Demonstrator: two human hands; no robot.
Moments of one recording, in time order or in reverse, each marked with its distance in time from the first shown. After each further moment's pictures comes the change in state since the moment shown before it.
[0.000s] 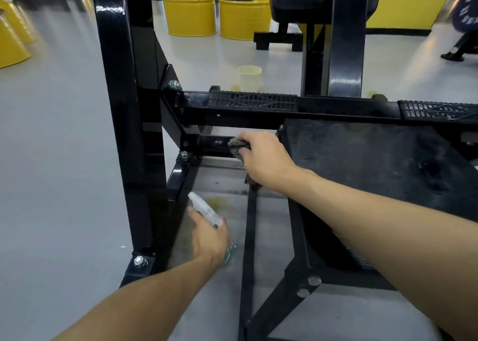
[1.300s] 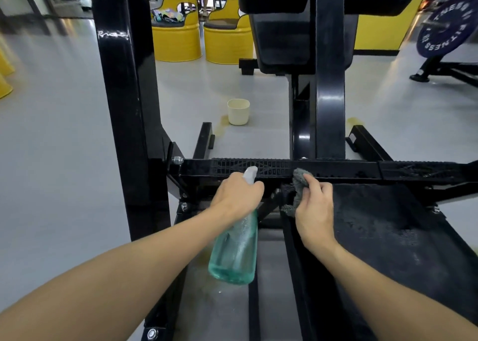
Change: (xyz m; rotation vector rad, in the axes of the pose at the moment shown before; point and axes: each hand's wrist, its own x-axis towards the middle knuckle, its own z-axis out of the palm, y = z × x) left_hand 0.014 0.249 -0.055 0.378 -0.435 0.462; right_hand 0.006 0.044 -0.042 0.153 0.589 0.350
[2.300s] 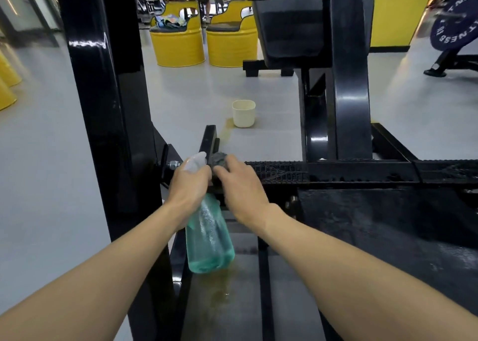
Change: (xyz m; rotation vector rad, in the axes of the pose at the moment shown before) left_hand 0.072 -0.081 -0.042 -0.463 0.314 -0.057; right_hand 0.038 -0.077 0.122 -0.352 -0.346 -0.687
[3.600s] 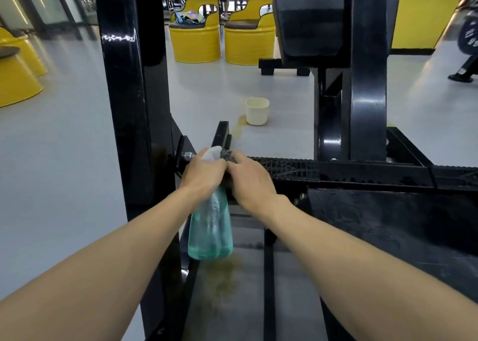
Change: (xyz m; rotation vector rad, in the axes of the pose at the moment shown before) left_hand -0.006 0.013 0.000 0.236 0.013 0.041; right_hand 0.007 -0.008 -0.004 -0.003 -0.052 -0.007
